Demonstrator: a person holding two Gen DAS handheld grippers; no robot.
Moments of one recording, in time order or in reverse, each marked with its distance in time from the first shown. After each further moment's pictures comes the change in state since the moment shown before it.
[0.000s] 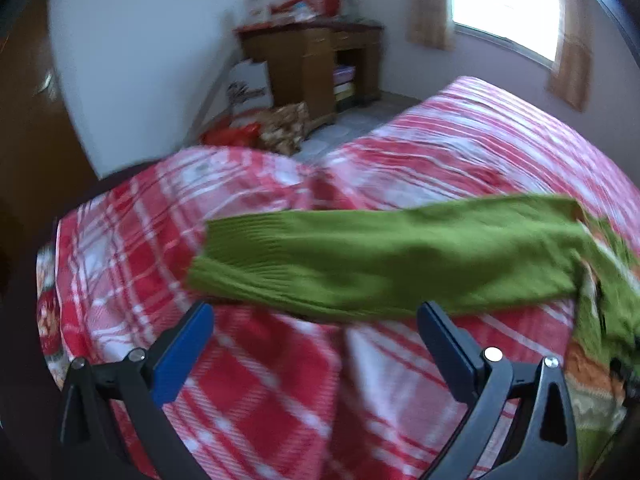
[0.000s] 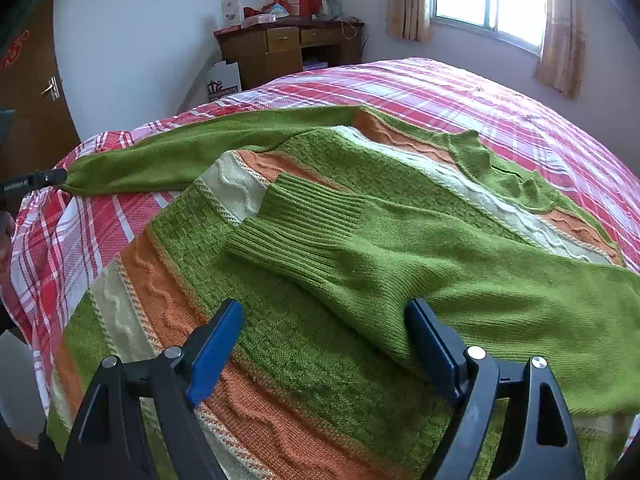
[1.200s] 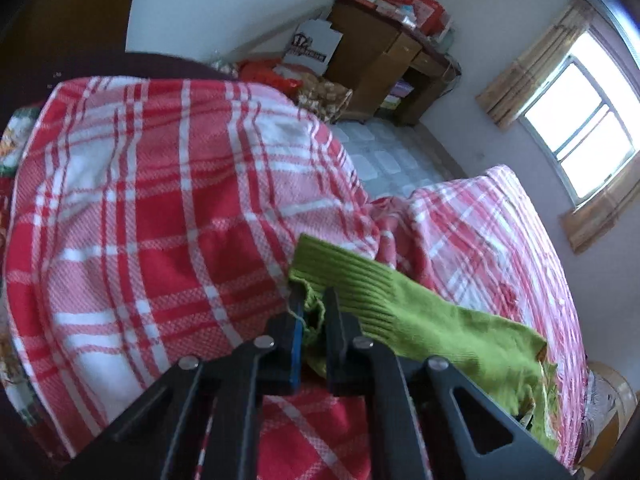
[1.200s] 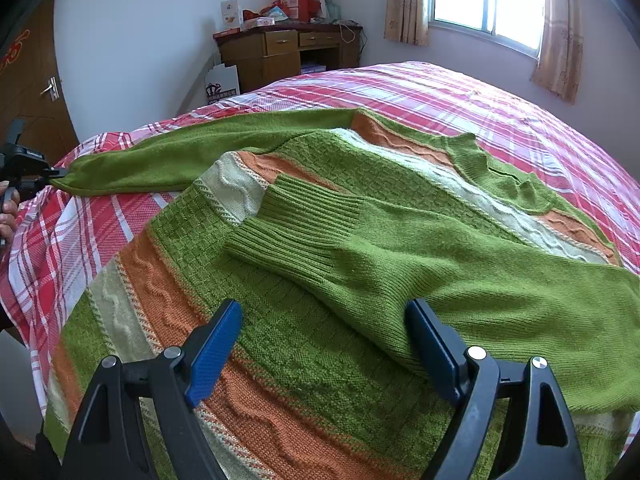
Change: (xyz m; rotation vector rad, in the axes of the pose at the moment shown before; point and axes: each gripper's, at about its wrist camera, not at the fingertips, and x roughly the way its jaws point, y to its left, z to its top) left arm 0.044 0.087 0.020 -0.472 0.071 -0.203; right arm 0.000 0.000 0.000 -0.004 -0.008 -0.005
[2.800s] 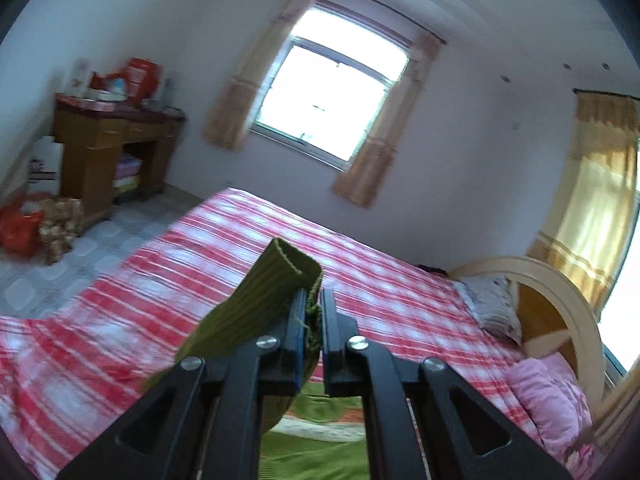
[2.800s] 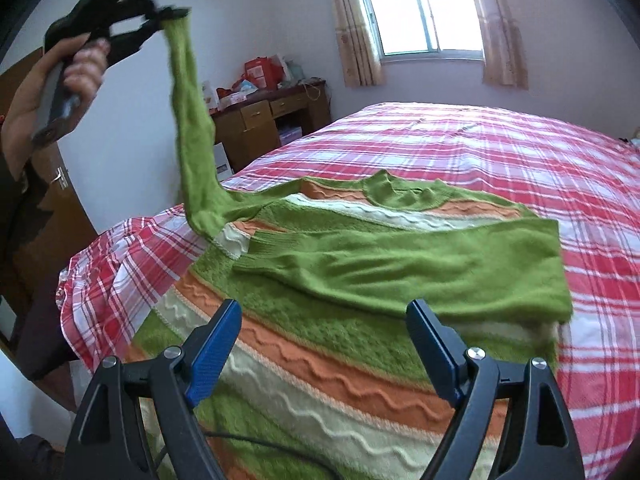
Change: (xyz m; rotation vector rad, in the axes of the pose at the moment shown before) left arm -0.130 -0.357 -0.055 0.541 -0.144 -0.713; right arm -0.138 -0.067 -0.056 0.214 -0.220 0.046
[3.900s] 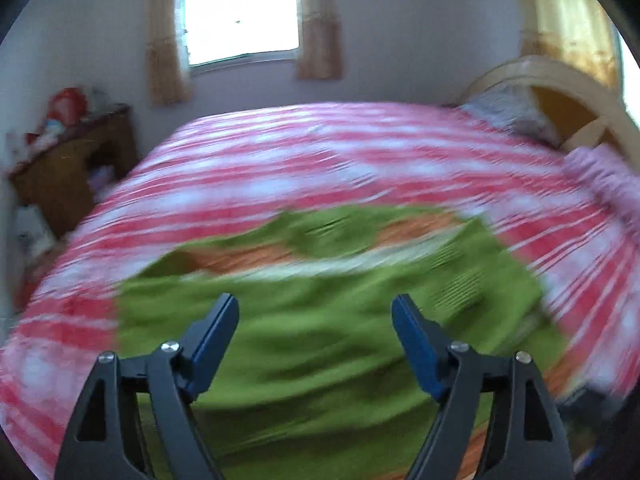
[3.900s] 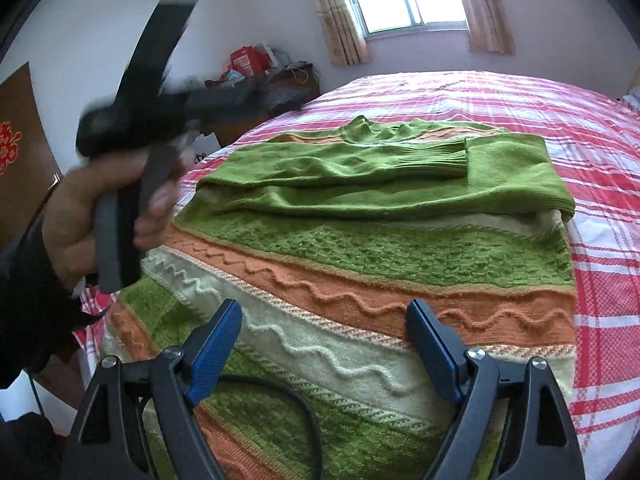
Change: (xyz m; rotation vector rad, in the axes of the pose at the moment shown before) left arm 0.079 -0.029 -0.201 0.492 0.328 0.202; right arm 0.011 -0.024 -0.067 0.071 0.052 0.019
